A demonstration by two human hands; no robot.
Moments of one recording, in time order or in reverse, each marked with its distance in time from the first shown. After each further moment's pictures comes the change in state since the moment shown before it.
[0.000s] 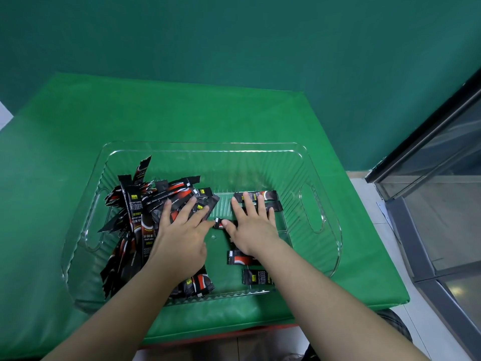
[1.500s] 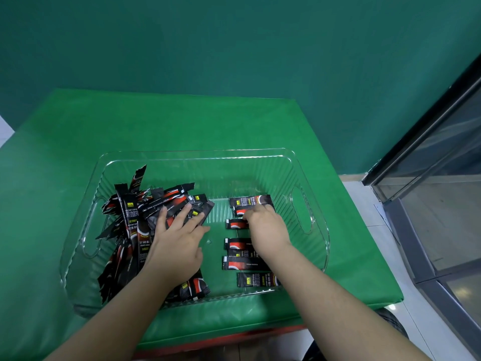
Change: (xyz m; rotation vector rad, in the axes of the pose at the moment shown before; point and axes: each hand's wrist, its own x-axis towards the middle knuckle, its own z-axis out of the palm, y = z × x) left_hand 0.000 0.001 -0.008 0.004 -0.085 -0.025; right_hand -0.023 0.026 -0.017 -0.070 0.336 -0.116
